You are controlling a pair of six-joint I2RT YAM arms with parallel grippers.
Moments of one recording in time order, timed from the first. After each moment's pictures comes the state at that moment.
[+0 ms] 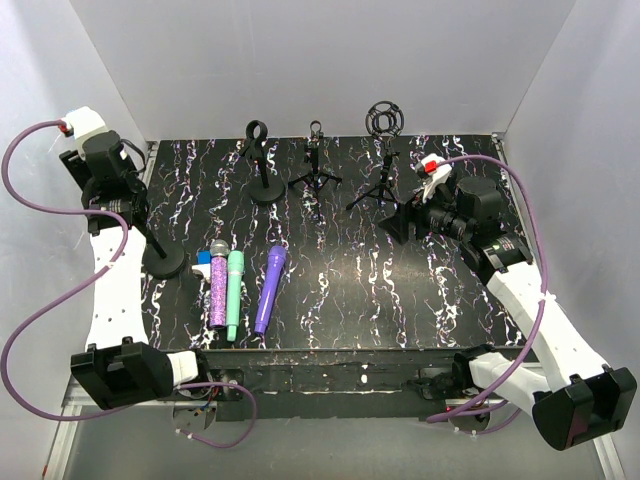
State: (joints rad) left arm 0.19 1.24 1.34 -0.31 -0.59 -0.02; right arm 0.34 1.02 0.97 -0.30 -0.48 0.01
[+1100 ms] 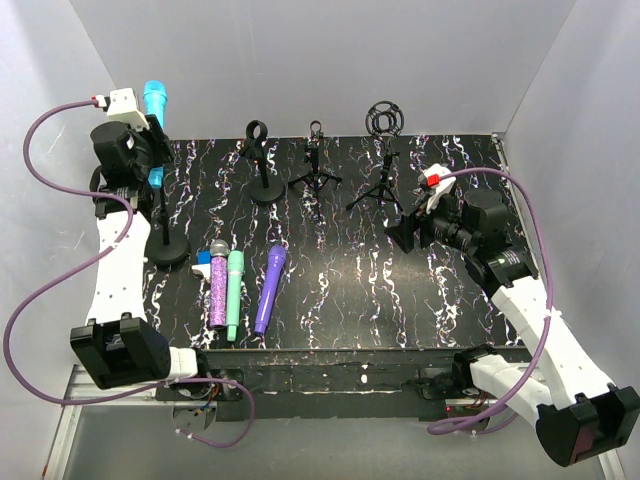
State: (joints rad) left arm 0.17 1.34 1.37 -0.19 0.04 -0.06; right arm 0.34 0.93 0.91 -0.30 -0.45 -0.07
